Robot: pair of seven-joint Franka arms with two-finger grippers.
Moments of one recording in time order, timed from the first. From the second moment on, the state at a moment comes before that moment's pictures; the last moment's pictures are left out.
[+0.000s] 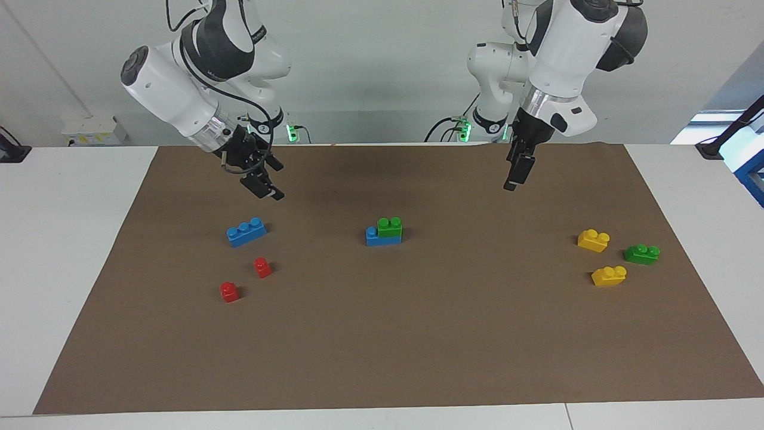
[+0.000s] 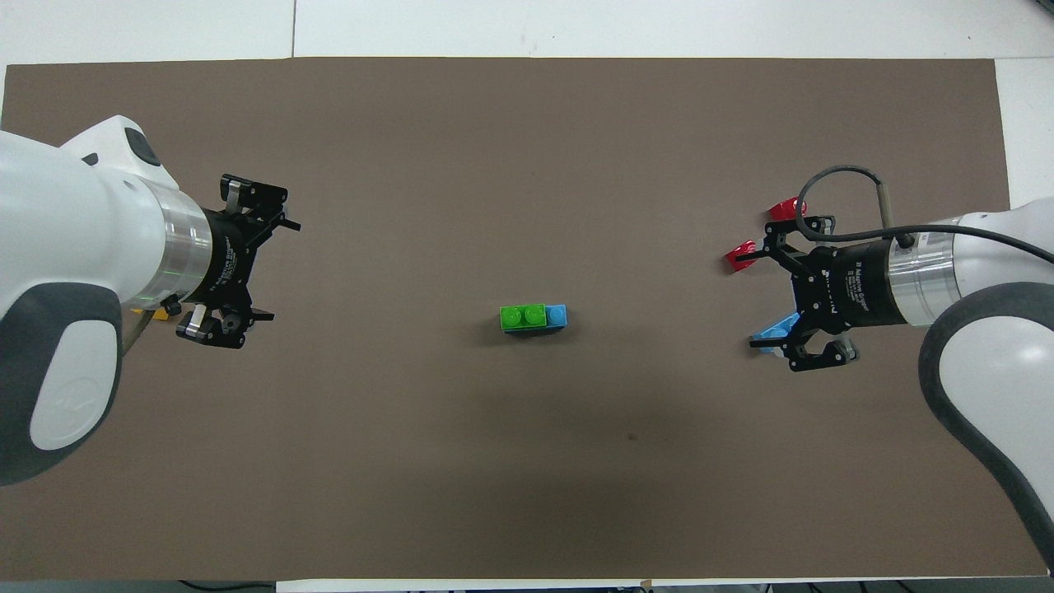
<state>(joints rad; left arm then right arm) -0.30 -0.08 -0.05 -1.80 -0.06 1.83 -1.54 0.03 -0.13 0.04 -2.08 0.60 1.93 1.27</state>
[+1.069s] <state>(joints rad) -0.47 -0.08 -0.05 -1.91 -0.06 1.92 -1.84 0.19 -0.08 0.05 -2.20 0.85 2.16 1.21</state>
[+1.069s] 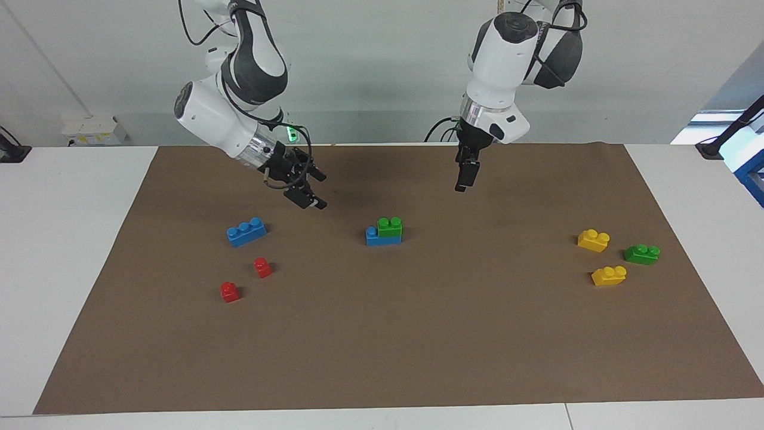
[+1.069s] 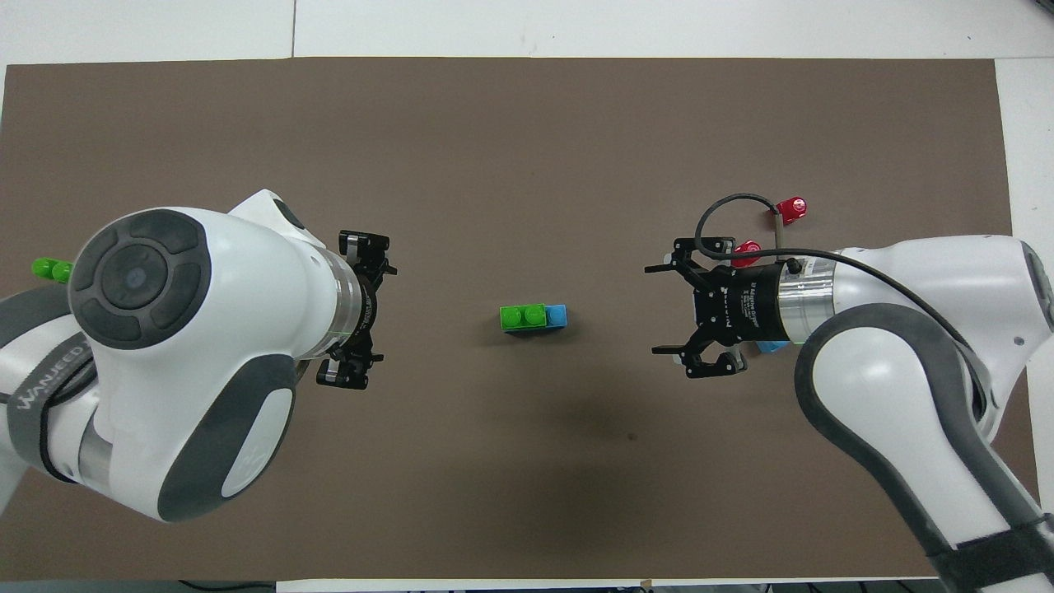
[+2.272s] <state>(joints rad) -0.58 0.06 -0.05 -1.92 -0.05 2.07 -2.16 0.31 0.13 0.05 -2.20 0.89 2.39 1.21</state>
